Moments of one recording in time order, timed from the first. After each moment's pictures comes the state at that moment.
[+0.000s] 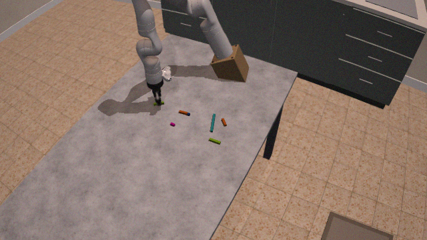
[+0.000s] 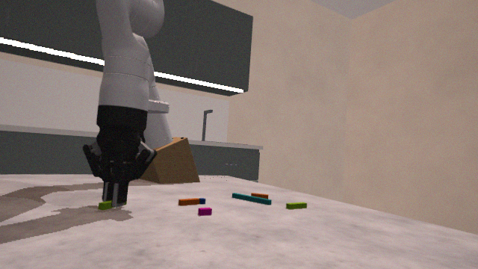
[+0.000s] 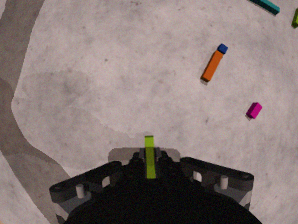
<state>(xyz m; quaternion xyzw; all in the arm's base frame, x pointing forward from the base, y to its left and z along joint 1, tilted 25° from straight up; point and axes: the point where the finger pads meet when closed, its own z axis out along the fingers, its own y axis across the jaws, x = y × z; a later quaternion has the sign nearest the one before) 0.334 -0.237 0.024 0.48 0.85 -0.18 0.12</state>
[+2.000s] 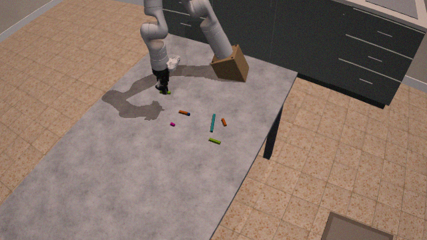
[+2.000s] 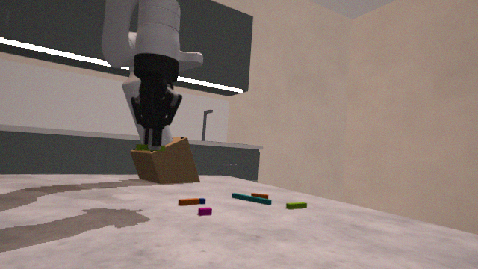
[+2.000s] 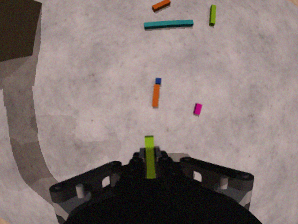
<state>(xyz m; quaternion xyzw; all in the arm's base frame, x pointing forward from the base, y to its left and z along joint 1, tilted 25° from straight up) 0.340 -0.152 0.089 0.65 0.73 -0.14 0.14</state>
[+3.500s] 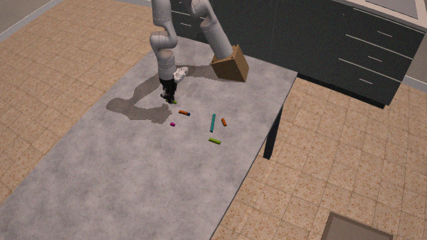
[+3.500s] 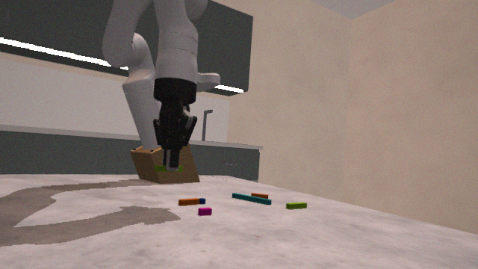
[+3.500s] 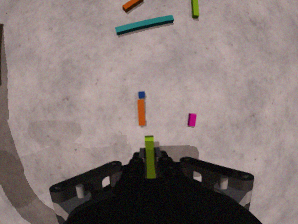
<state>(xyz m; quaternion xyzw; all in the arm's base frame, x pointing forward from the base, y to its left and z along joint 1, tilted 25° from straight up) 0.355 -0.138 0.044 0.70 0.68 -0.13 0.17</state>
